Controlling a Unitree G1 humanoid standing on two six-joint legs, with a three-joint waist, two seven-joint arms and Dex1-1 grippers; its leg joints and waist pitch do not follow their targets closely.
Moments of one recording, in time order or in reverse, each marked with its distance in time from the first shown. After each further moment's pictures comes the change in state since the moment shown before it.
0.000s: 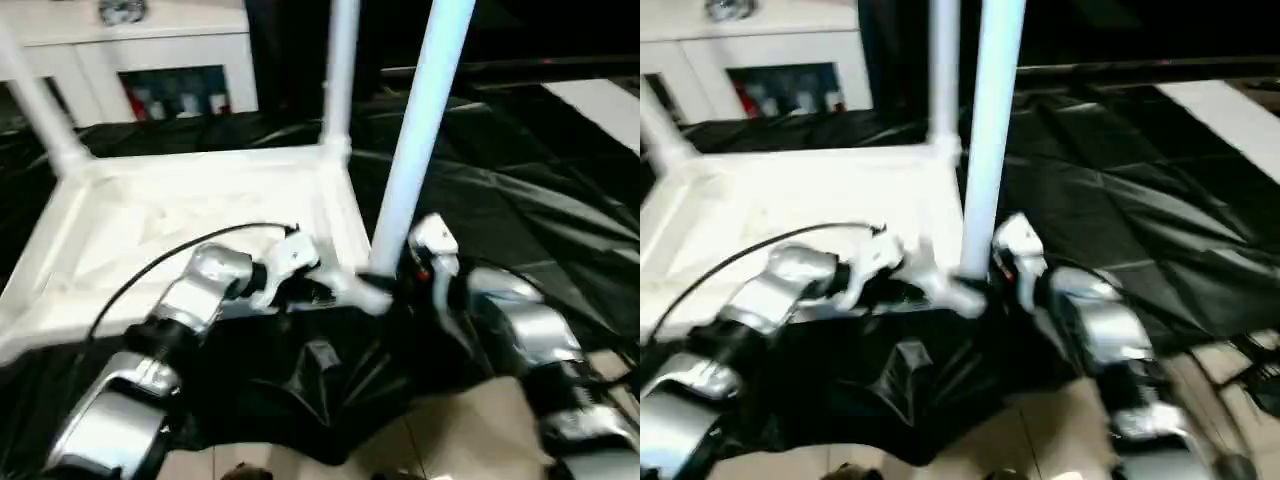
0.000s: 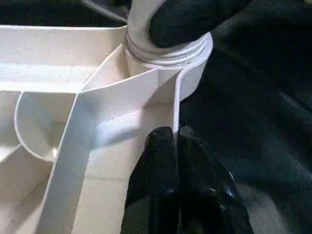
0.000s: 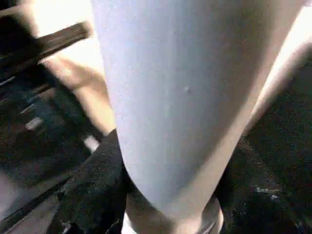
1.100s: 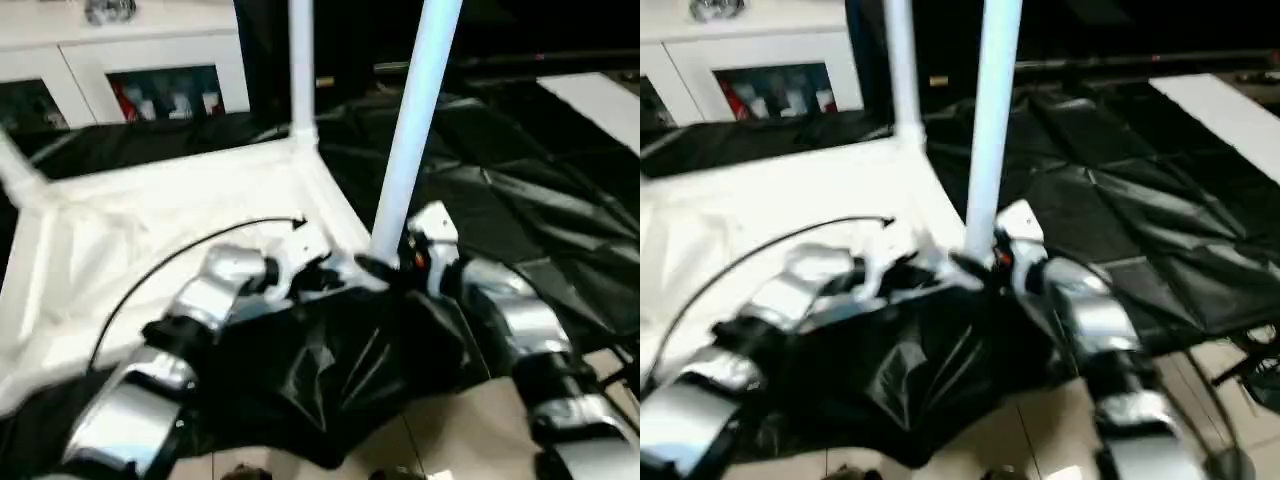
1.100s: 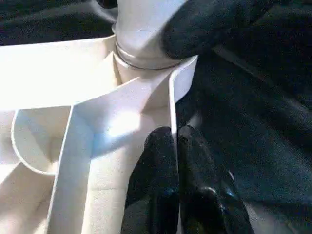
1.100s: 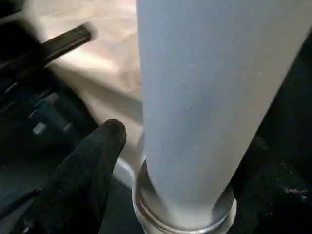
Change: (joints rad) left arm 0.016 0.027 -0.014 0.011 -0.008 -0.135 -0.075; right arm 0.011 -0.078 0.031 -0.040 0.015 -0.032 0.193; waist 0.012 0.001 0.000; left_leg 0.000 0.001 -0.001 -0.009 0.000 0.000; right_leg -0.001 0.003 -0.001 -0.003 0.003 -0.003
